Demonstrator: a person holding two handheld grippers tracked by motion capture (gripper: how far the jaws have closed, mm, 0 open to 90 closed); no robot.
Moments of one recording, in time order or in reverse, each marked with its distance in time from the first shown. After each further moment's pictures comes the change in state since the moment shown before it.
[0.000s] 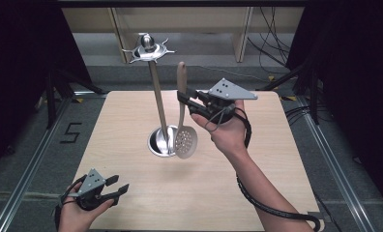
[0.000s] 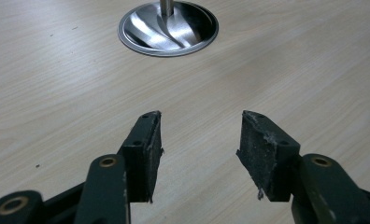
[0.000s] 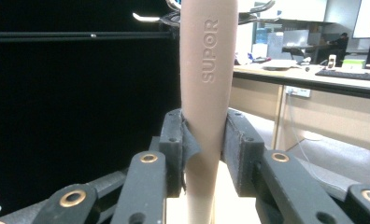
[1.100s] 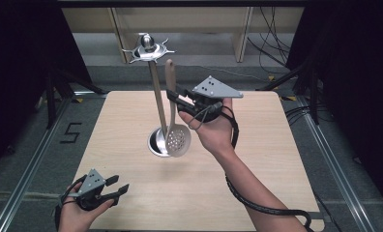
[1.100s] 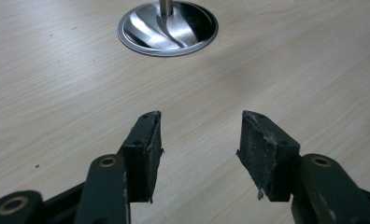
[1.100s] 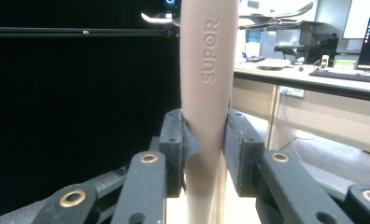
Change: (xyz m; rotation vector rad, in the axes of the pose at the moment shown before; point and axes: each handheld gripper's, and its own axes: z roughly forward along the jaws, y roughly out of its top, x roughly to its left) left arm 0.000 0.000 0.000 0.001 -0.001 -0.002; right arm 0.017 0.006 0.020 0.005 -0.040 -0.022
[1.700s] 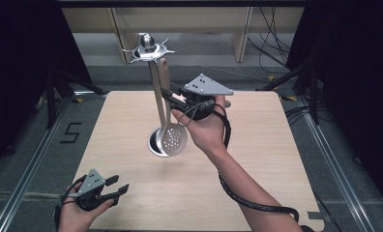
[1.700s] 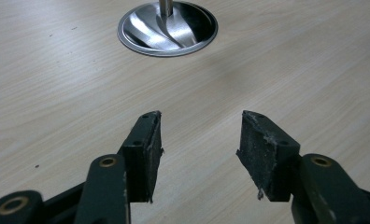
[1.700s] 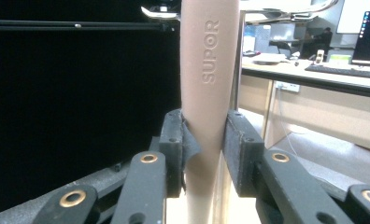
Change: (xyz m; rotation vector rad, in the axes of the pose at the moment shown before) left arm -0.002 -0.001 0.000 -0.003 -0.004 -0.041; right arm 0.009 0.004 0.014 0.028 -0.028 0.008
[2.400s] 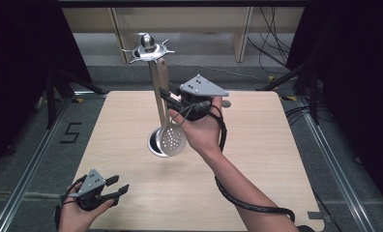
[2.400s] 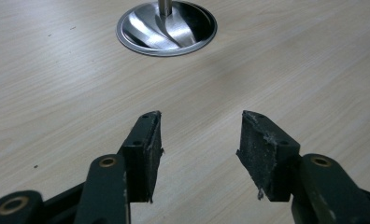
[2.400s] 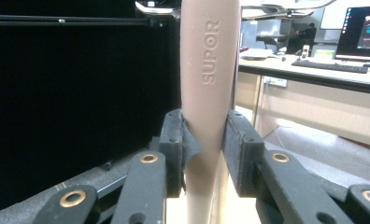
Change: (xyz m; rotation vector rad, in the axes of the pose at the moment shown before) left arm 0.003 0.001 0.000 0.004 -0.002 0.050; right arm 0.010 0.002 0.002 0.021 -0.057 0.002
